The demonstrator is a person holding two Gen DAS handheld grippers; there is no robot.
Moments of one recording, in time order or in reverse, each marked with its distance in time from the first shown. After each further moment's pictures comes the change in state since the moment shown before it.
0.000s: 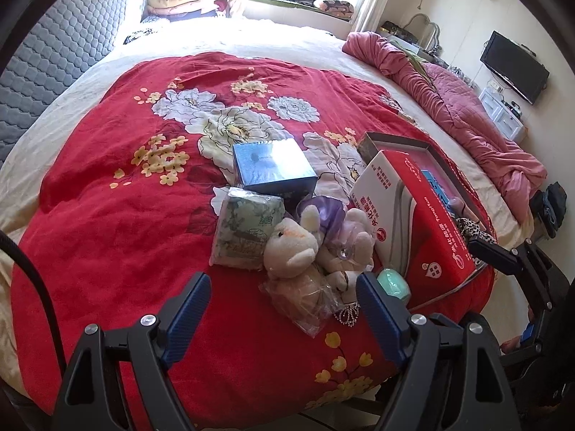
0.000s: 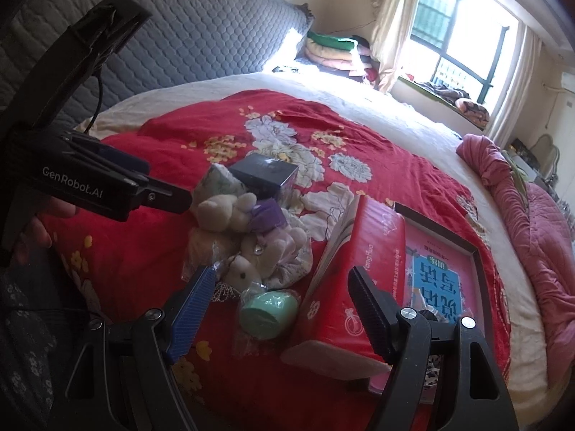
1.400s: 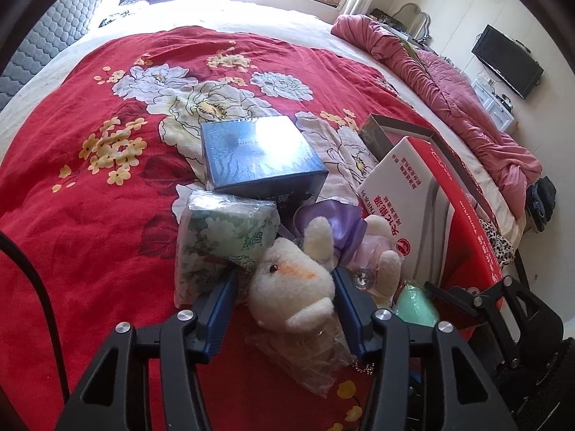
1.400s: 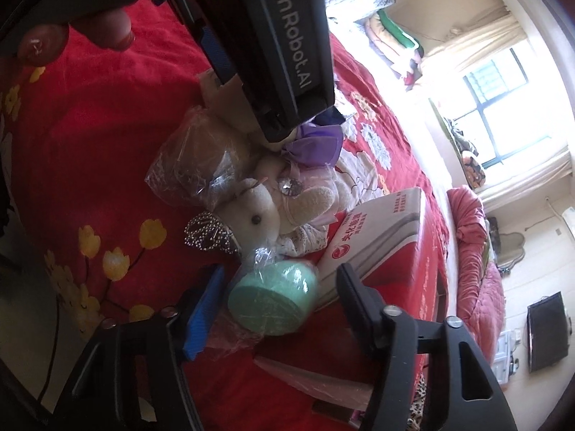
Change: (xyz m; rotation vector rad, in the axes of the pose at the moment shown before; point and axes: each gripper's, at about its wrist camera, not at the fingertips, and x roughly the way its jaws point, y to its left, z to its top) left arm 0.074 0.010 0.019 0.005 0.057 -0.102; right arm 0.107 0.041 -0.030 -0.479 0.250 -0.215
